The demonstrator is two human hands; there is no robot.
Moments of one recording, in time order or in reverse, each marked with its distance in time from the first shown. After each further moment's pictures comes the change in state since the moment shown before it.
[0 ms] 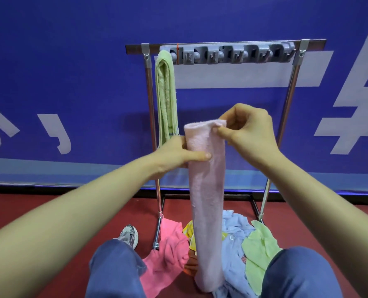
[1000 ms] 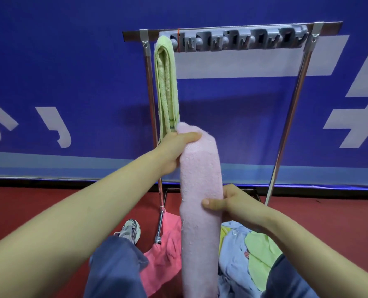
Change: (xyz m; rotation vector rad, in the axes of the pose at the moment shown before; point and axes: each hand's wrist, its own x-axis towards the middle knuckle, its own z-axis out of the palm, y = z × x) left_hand 0.032 -0.021 0.006 -0.477 0.278 -0.220; right_hand -0.098 0.074 0.041 0.475 -0.737 0.683
